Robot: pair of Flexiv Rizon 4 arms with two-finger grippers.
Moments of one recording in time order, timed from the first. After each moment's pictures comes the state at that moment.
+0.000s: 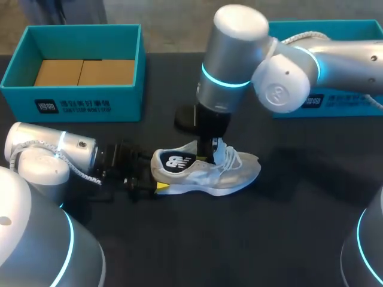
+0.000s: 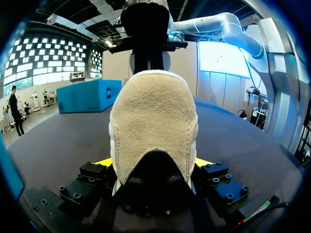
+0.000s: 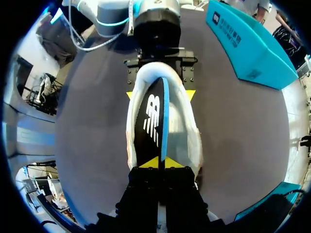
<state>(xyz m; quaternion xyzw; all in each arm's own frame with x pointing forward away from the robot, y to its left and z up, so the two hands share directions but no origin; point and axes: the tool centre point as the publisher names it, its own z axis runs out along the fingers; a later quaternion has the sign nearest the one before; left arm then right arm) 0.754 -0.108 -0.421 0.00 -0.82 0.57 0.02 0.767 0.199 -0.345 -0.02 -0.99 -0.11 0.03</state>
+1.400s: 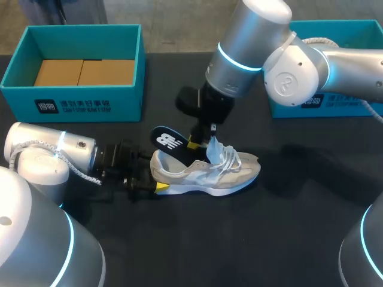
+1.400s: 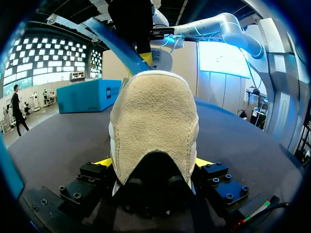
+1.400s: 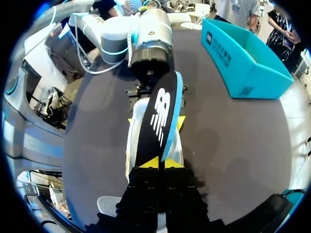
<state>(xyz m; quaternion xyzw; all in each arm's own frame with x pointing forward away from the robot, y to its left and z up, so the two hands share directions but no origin) 0.754 -0.107 -0.421 0.00 -0.82 0.57 0.02 0.782 0.223 -0.320 -0.03 -0.98 -0.20 0.05</state>
